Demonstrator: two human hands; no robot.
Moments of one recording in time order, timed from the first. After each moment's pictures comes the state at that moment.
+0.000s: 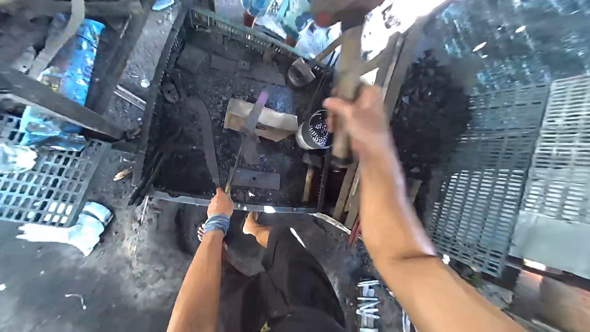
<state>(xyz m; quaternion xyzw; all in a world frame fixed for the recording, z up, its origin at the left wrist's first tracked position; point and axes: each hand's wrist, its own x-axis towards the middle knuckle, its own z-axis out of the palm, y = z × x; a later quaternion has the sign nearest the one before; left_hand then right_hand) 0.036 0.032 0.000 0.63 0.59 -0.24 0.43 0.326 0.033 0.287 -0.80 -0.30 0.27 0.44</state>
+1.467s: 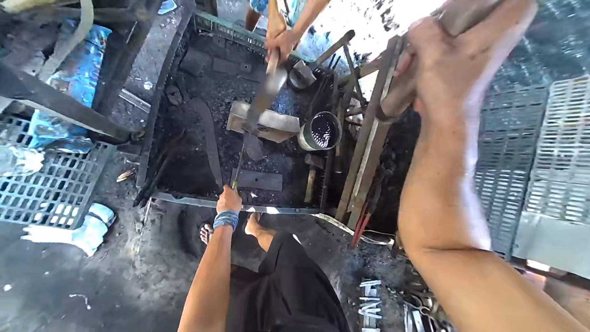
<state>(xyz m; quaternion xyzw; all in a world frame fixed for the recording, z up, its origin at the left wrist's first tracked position) 0.059 0.041 -0.009 0.62 0.61 -0.23 0.44 0.355 0.058 0.378 -0.79 -0.42 -0.04 0.45</state>
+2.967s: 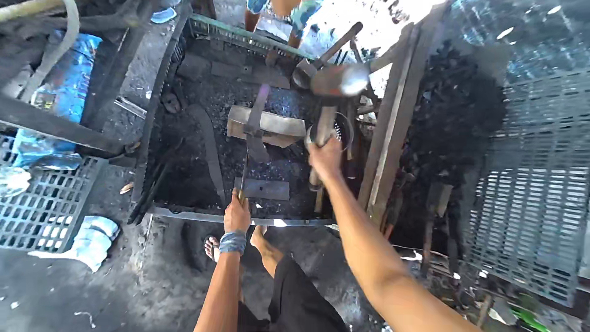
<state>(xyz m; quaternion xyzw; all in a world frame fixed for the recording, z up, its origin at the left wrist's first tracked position) 0.073 0.020 -0.021 0.65 0.58 -0.12 0.48 0.330 0.001 0.104 -0.91 -0.16 0.23 0.30</state>
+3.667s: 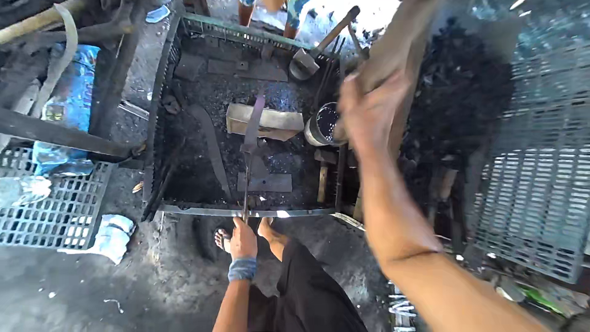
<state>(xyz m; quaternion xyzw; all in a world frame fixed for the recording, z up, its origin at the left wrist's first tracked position) 0.041 -0.047 0.007 0.65 0.63 -0.26 0.35 0.349 0.040 0.247 -0.84 -0.34 -0.01 0.42</state>
